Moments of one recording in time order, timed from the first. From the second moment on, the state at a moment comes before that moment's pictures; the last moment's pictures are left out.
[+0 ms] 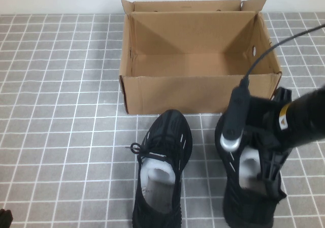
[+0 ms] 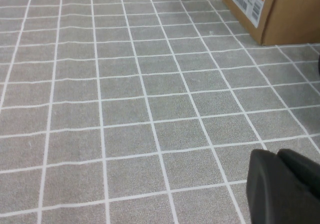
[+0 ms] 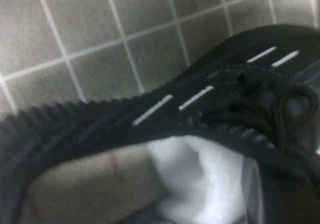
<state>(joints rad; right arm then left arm) 0.58 1.44 -0.98 -0.09 0.71 -0.61 -0.21 -0.01 0.03 -0.07 0.38 -0.02</state>
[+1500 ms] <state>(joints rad) 0.43 1.94 -2.03 0.05 0.80 0.42 -0.21 -0.01 0.03 -0.07 0.38 -0.02</state>
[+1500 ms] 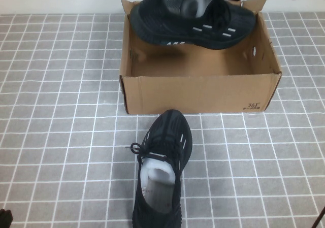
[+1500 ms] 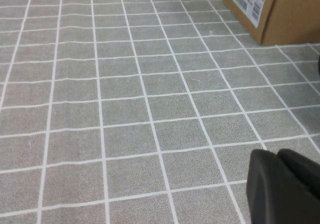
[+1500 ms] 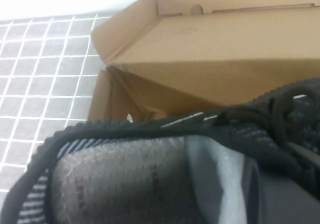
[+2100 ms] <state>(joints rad) 0.38 2.08 -2.03 0.06 0.61 0.42 -0.21 -0.01 0.03 -0.07 0.38 -0.02</state>
